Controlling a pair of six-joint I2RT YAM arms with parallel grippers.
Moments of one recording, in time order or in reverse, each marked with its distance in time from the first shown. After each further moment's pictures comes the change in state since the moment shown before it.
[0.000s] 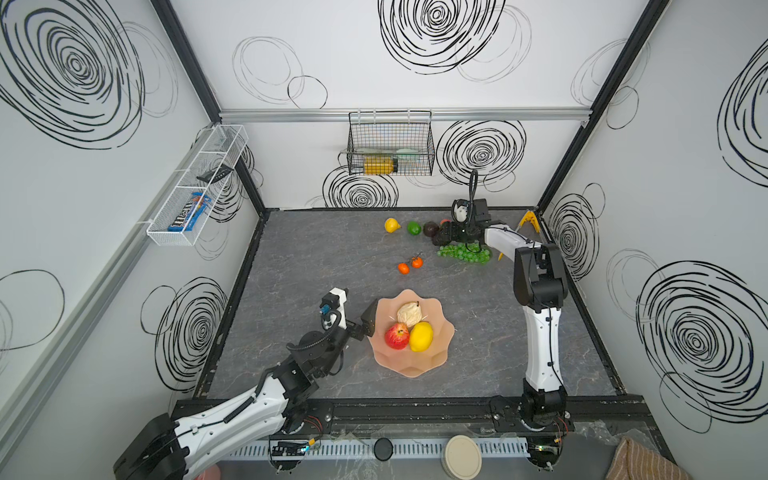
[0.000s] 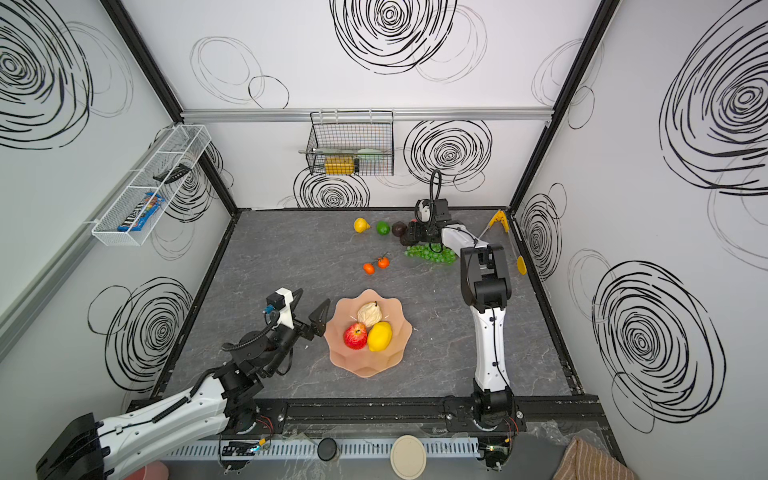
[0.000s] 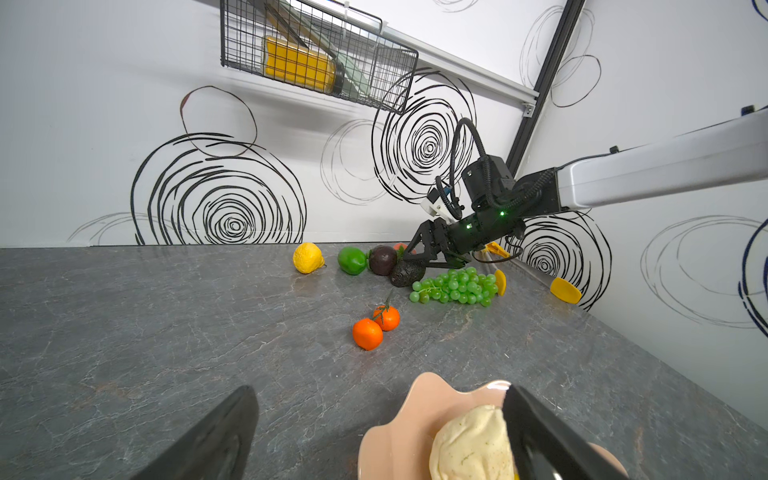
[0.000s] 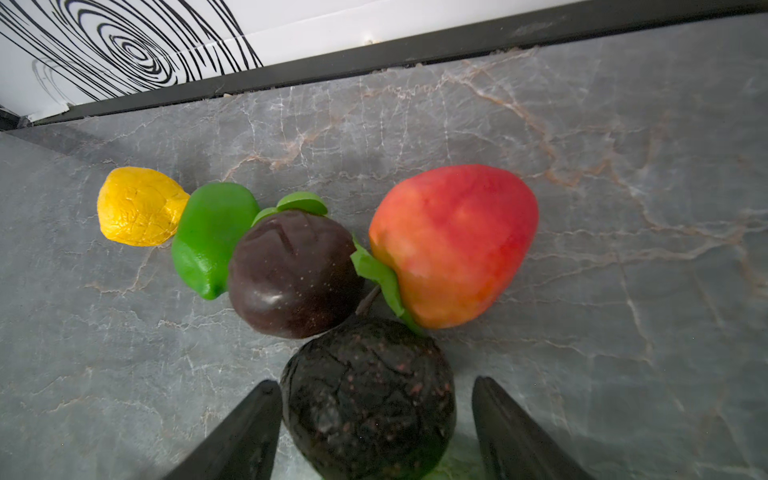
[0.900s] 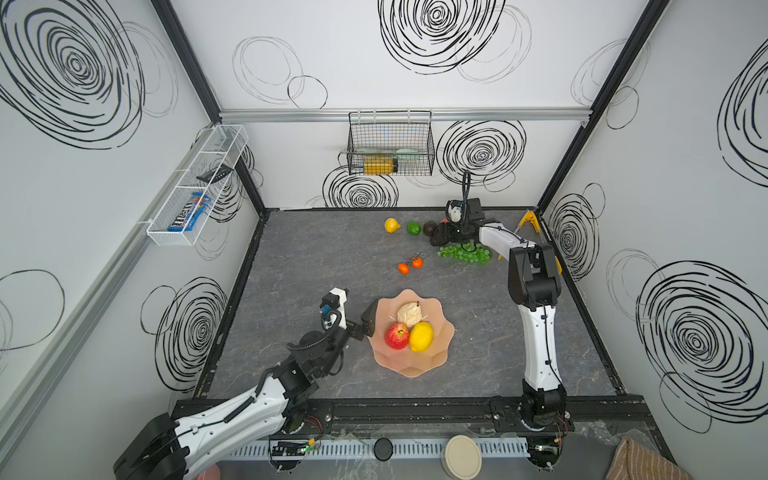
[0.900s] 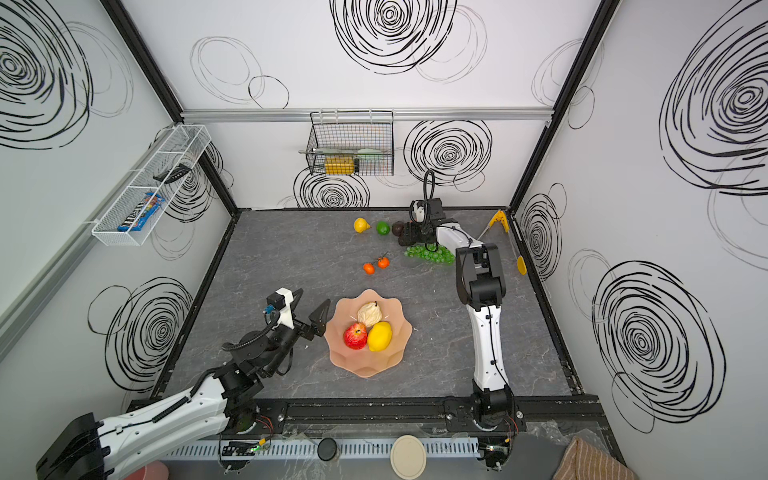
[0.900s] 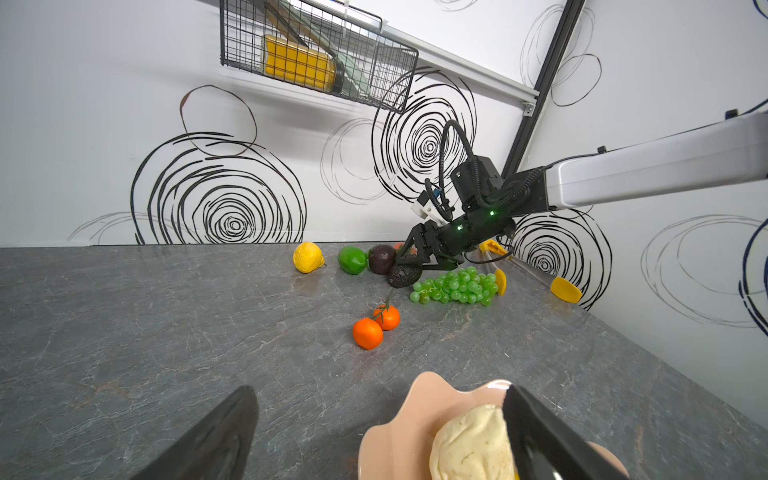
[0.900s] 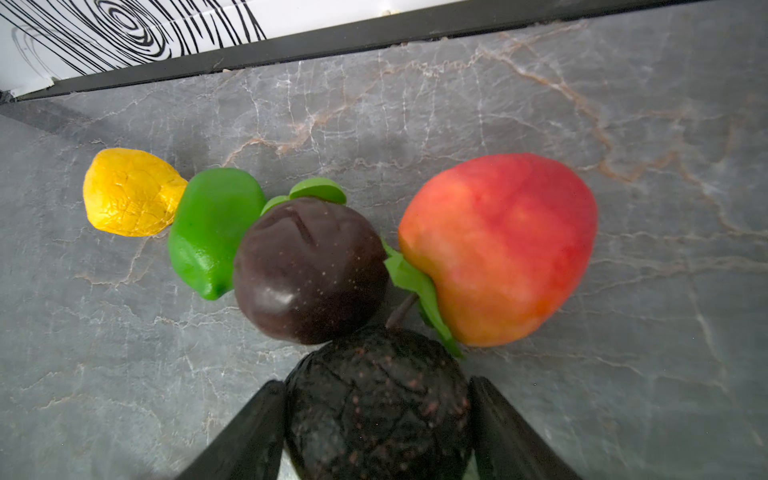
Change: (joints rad) left arm 0.000 0.001 0.000 0.000 0.000 0.000; right arm 0.024 0.048 0.077 -0.064 0.011 -0.005
